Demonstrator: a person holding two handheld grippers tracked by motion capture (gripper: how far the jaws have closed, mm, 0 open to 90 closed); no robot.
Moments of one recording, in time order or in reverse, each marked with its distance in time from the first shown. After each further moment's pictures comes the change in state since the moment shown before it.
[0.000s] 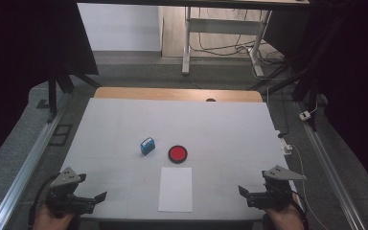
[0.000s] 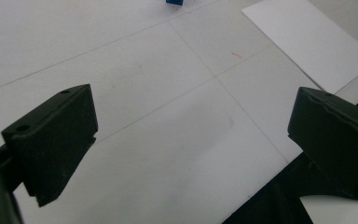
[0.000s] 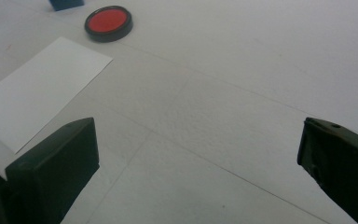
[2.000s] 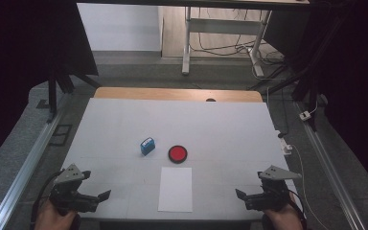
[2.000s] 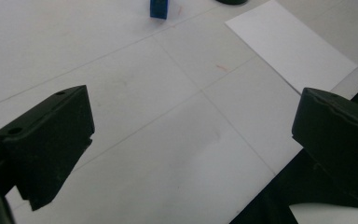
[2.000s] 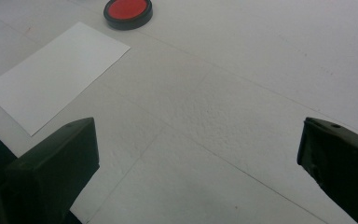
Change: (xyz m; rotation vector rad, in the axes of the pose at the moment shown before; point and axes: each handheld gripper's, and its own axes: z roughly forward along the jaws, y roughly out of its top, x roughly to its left) left arm -0.002 0.012 0.004 -0.027 -0.058 0.032; right arm 0.002 0.001 0.004 0.035 0.052 -0.044
